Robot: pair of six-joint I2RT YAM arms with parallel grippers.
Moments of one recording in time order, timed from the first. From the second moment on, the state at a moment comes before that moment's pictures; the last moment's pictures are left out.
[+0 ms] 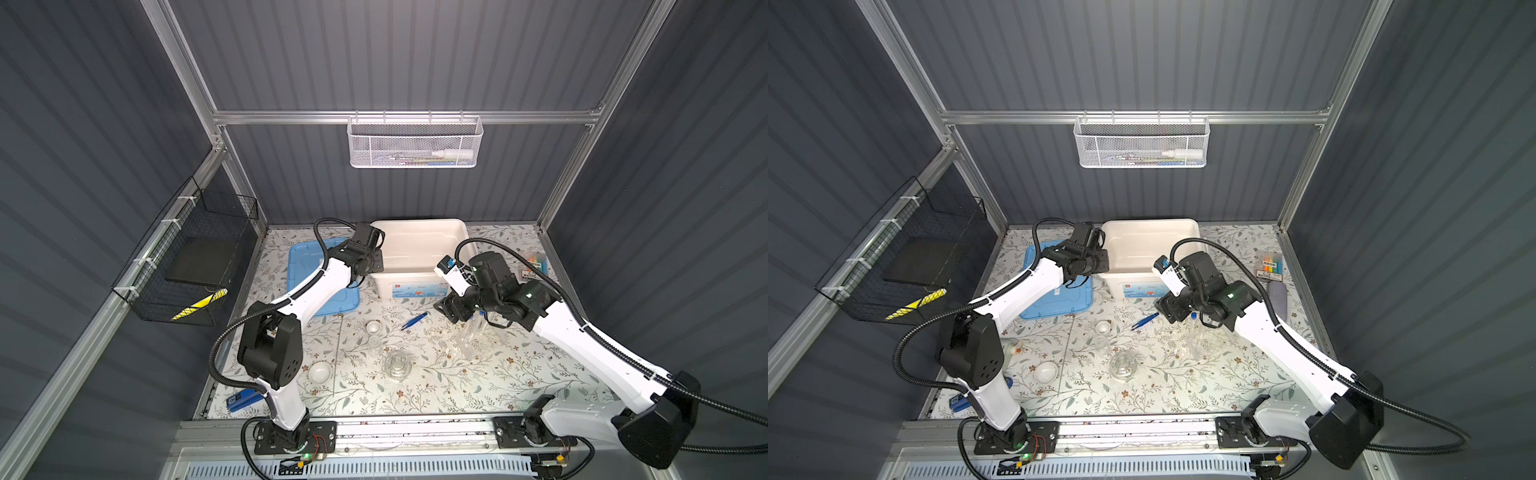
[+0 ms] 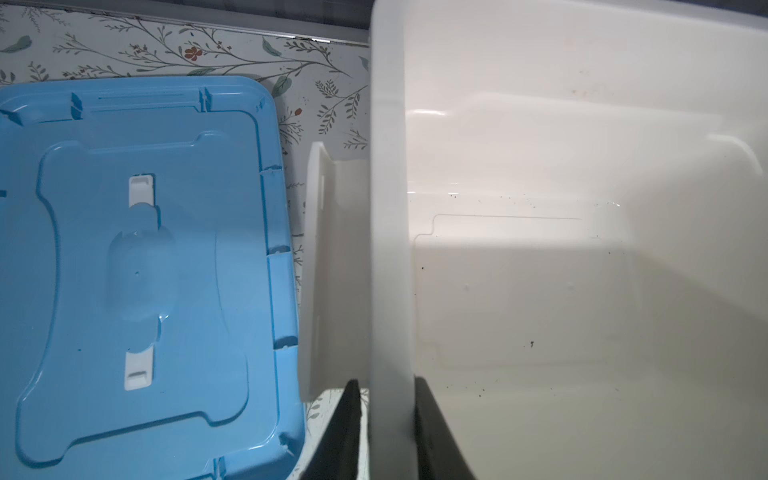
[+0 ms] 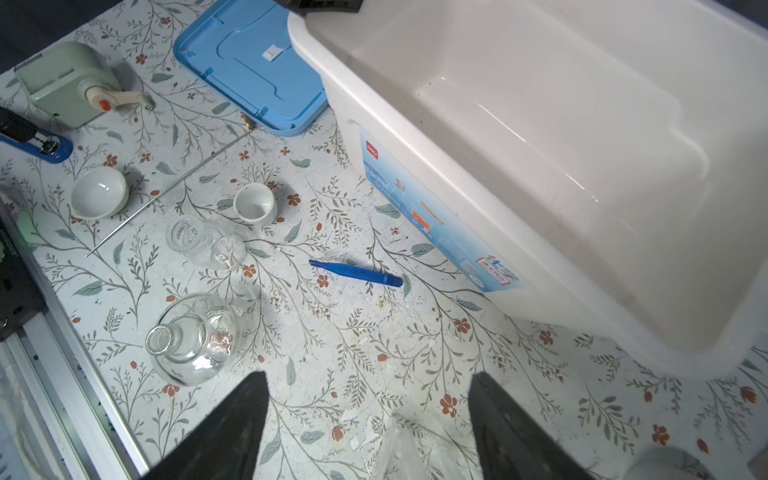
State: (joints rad) left arm -0.49 1.76 1.47 -0.57 -0.18 -0.44; right arm 0.64 1.25 1.15 -0.71 -0.14 -0.16
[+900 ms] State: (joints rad) left arm -0.48 1.51 1.25 -0.48 -0.34 -0.46; right arm 0.99 1.50 1.21 -0.73 -0.25 -0.22
